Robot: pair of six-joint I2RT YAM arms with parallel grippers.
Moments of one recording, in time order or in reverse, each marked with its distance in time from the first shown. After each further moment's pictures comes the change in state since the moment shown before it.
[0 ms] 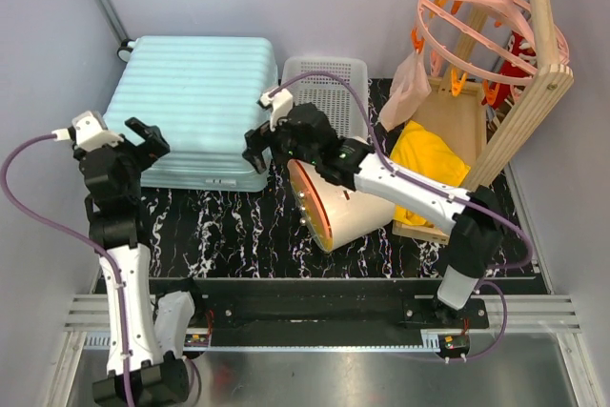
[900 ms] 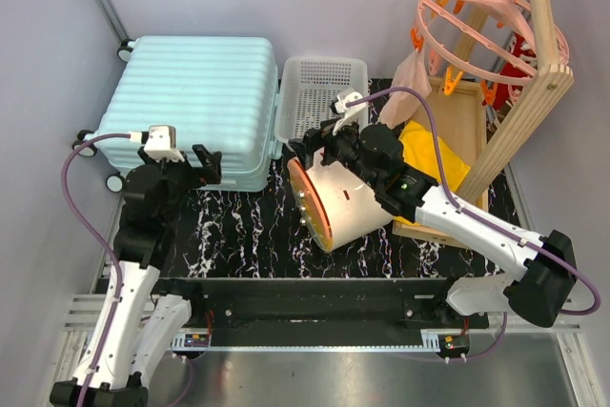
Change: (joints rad) left arm -0.399 -0.109 -0.155 0.035 0.034 0.151; right arm -0.076 -0.420 -0.447 0.298 0.128 0.000
